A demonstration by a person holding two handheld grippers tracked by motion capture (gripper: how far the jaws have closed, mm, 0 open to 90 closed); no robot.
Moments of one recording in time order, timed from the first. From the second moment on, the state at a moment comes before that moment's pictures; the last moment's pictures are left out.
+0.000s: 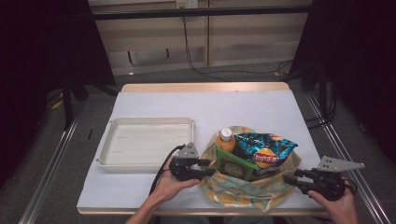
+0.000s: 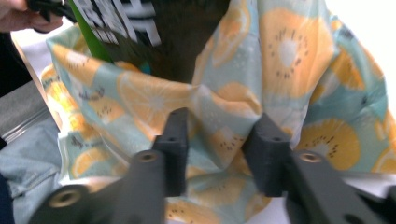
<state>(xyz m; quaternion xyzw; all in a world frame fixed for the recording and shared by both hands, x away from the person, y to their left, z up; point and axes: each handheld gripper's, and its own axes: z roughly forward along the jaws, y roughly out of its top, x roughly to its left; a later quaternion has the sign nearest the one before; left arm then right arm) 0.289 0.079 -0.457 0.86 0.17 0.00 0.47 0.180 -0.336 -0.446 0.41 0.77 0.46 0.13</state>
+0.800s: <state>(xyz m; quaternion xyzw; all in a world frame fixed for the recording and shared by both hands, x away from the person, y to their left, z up) 0.279 0.085 -0.400 0.79 0.14 0.03 0.59 0.164 -0.345 -0.429 0.41 0.73 0.52 0.14</state>
